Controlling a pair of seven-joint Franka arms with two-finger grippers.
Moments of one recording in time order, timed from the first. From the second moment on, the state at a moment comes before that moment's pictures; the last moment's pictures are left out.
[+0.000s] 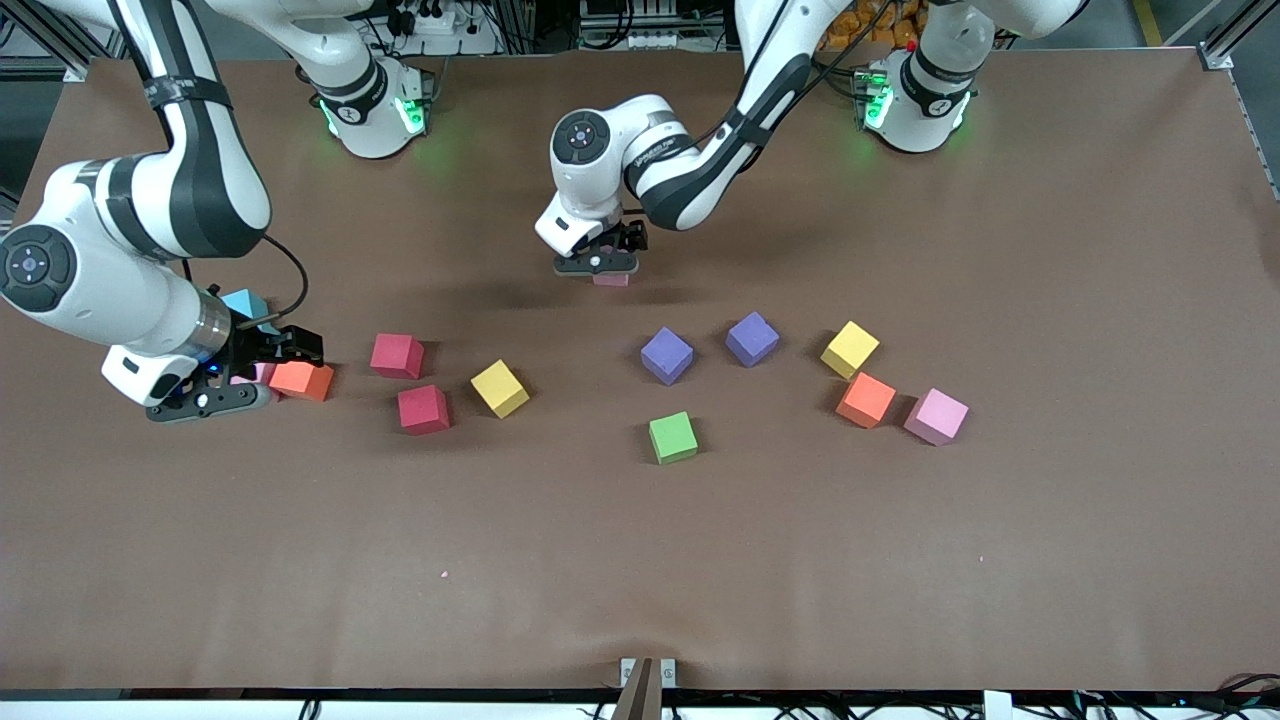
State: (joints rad) left arm -0.87 0.64 -0.20 -1.60 0.03 2.21 -1.11; right arm 0.05 0.19 0.03 -1.87 0.04 1.98 -0.13
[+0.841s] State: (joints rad) left arm -0.68 0.64 -0.12 -1.58 0.03 2.20 -1.71; right arm 0.37 0.23 0.03 -1.96 0.04 2.24 -0.02
